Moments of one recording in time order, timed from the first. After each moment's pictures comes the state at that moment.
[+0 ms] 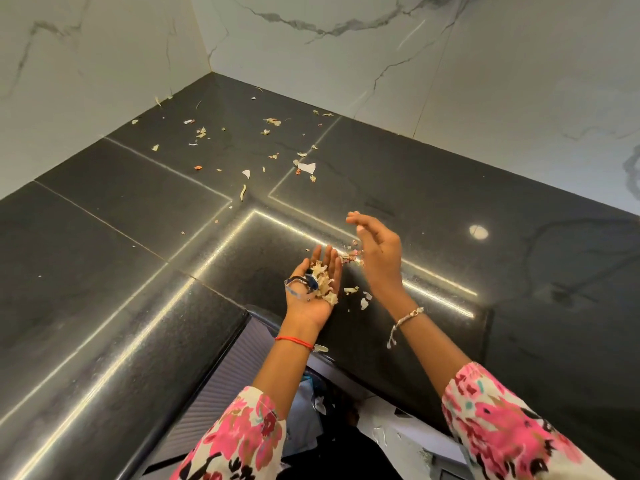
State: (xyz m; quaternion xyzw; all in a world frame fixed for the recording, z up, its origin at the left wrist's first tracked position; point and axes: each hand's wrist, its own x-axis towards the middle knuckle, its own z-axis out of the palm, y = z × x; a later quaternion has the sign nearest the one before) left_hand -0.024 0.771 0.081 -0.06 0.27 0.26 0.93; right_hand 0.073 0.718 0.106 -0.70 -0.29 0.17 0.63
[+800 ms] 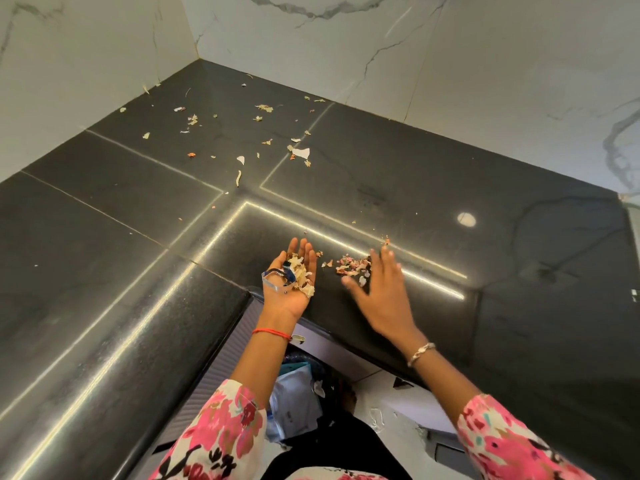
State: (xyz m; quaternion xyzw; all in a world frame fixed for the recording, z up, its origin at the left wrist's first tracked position) left_hand -0.064 0.782 0.076 -0.05 0.27 0.27 0.92; right_hand 0.039 0.647 0.043 -0.89 -0.36 0.14 0.24
